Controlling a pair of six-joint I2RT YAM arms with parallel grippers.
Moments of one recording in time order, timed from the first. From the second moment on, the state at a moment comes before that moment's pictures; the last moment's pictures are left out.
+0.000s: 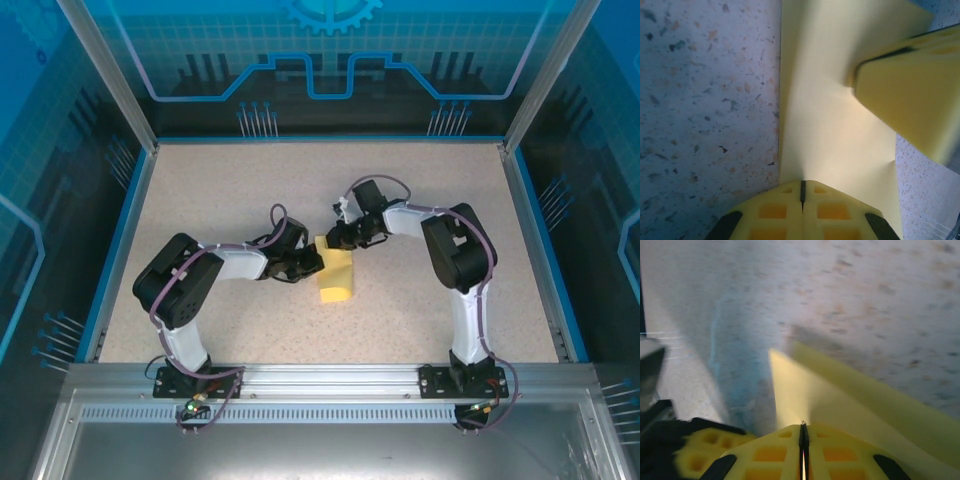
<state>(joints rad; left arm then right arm) -0.54 1.81 0.82 0.05 0.33 -0.96 0.44 2.12 1.32 -0.33 -0.70 0.37</state>
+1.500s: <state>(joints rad) -0.54 1.81 0.81 0.05 0.32 -0.96 0.48 1.86 0.97 -0.37 -0.67 0.36</state>
